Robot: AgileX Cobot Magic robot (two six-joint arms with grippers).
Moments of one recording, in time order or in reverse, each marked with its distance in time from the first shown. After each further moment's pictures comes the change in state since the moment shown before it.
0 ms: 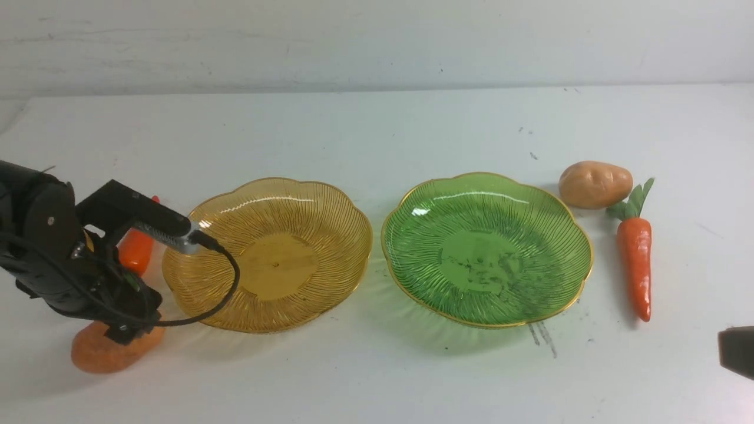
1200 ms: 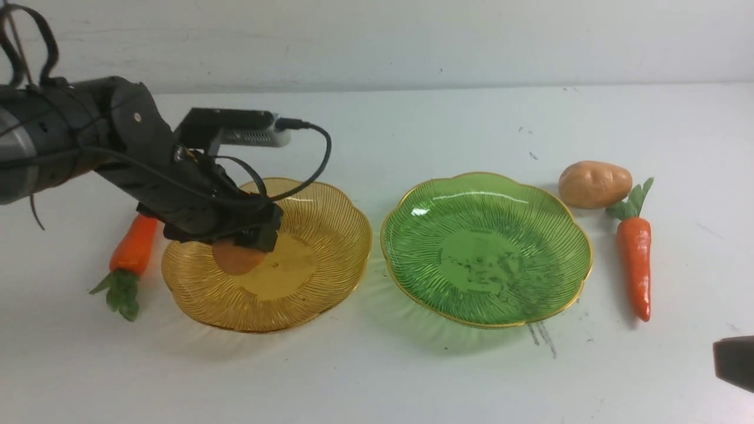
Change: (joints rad) right arm 0.000 0.000 -0.001 0.024 0.049 0.000; left arm -0.126 0.134 -0.409 -0.472 0.155 0.046
